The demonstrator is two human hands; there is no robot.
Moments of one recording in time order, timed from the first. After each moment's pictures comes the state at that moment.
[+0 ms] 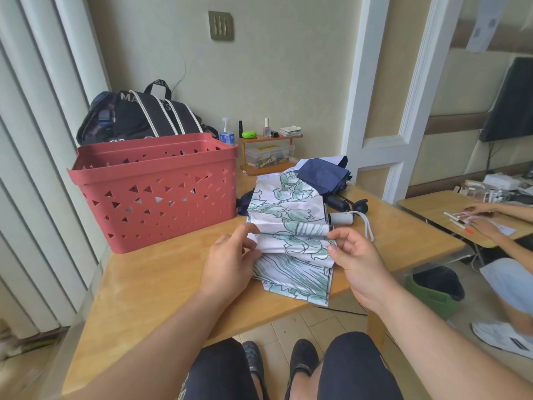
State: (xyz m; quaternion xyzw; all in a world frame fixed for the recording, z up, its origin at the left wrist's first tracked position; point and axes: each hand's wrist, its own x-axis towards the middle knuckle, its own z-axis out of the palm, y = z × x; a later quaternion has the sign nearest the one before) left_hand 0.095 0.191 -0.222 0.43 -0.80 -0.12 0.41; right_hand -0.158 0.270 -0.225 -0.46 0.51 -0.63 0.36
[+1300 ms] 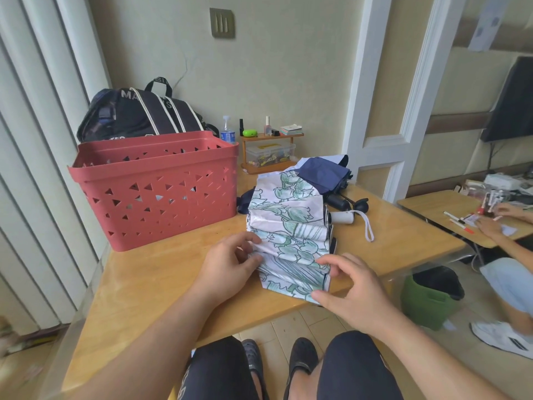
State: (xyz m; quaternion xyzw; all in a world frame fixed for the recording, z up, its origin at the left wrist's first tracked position) left_hand 0.108 0.192 -0.218 0.42 -0.79 -0.23 0.39; right_hand -0.152 0.316 -0.242 -0.67 0.60 -0.43 0.09
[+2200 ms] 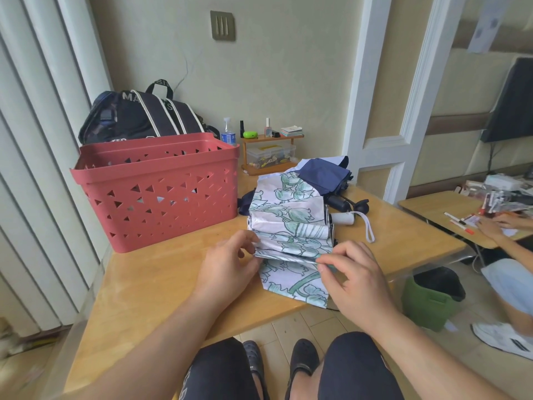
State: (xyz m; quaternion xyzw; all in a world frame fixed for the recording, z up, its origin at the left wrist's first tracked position) left_hand 0.105 0.199 -0.220 0.43 -0.80 -0.11 0.40; right_hand -0.145 0.297 -0.238 -0.68 0.53 -0.47 -0.18
